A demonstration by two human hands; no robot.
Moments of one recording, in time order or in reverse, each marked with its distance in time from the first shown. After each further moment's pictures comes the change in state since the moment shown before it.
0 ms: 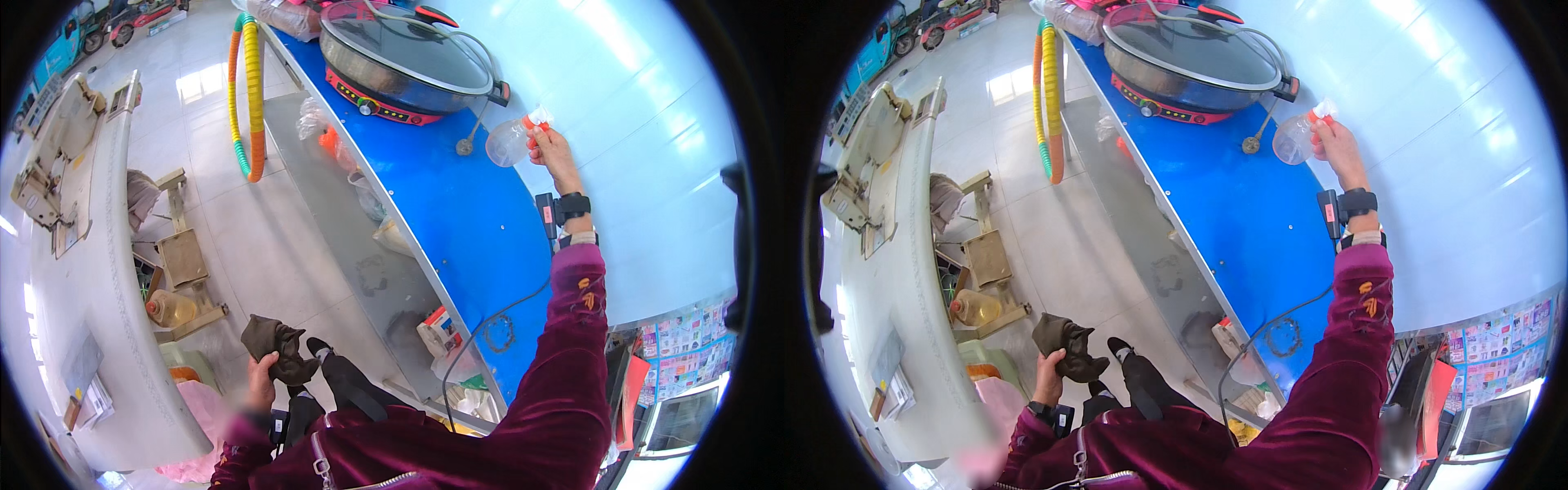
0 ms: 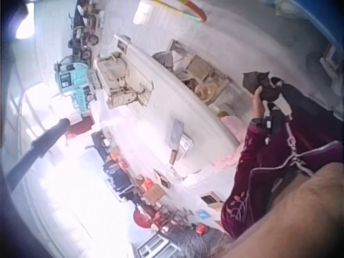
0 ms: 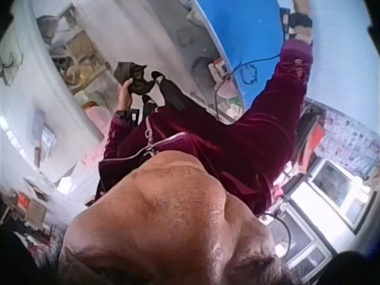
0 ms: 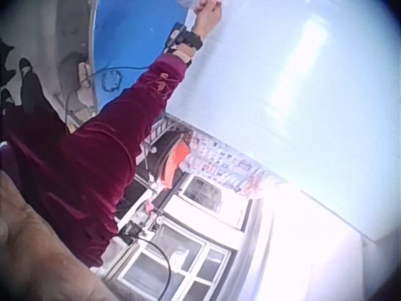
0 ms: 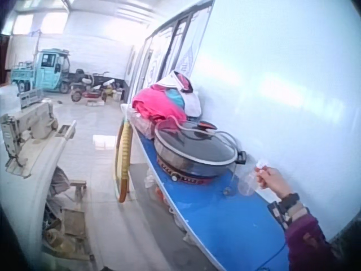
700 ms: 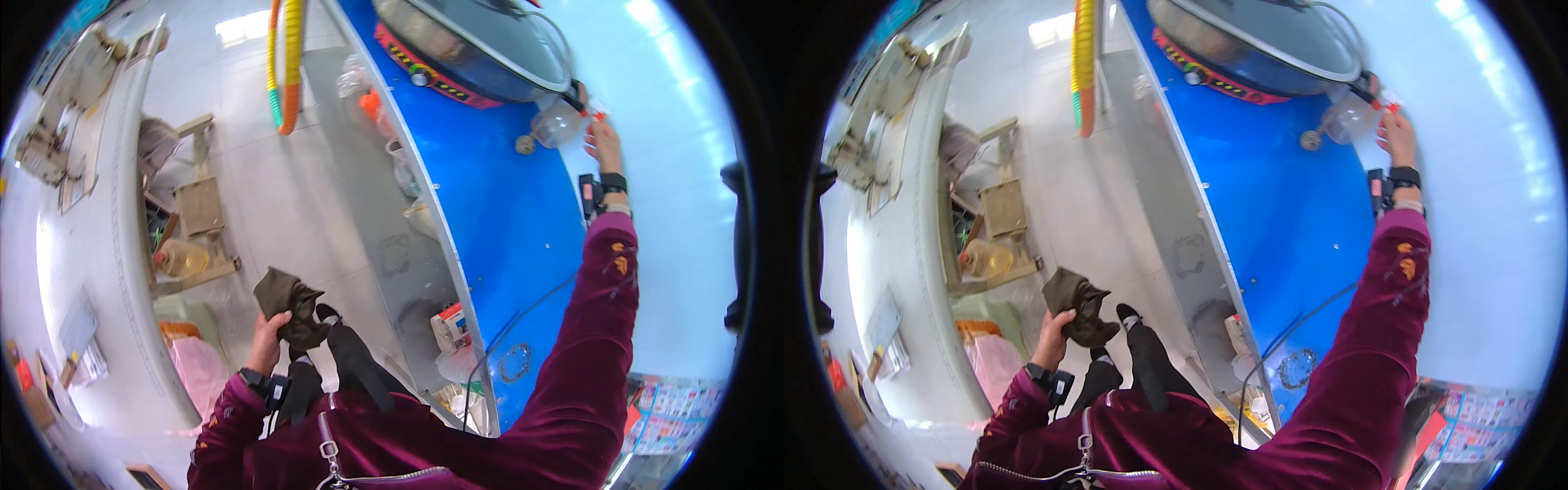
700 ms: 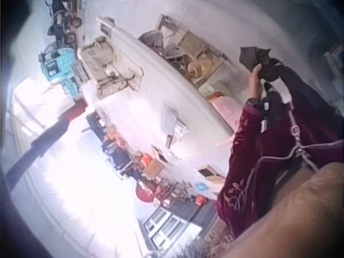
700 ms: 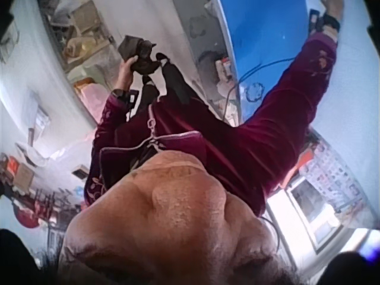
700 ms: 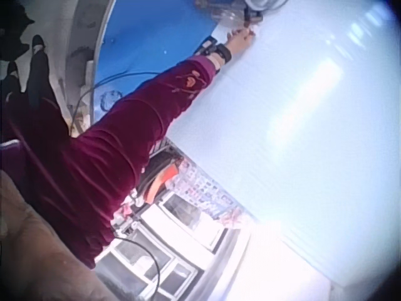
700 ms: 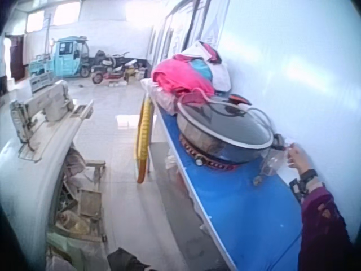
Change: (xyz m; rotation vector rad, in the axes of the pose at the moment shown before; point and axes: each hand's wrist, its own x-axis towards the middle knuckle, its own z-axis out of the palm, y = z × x) left_hand 0.033 0.015 0.038 0.057 0.003 -0.006; right_hand 0.143 0.113 0.003 -0.032 0.120 0.100
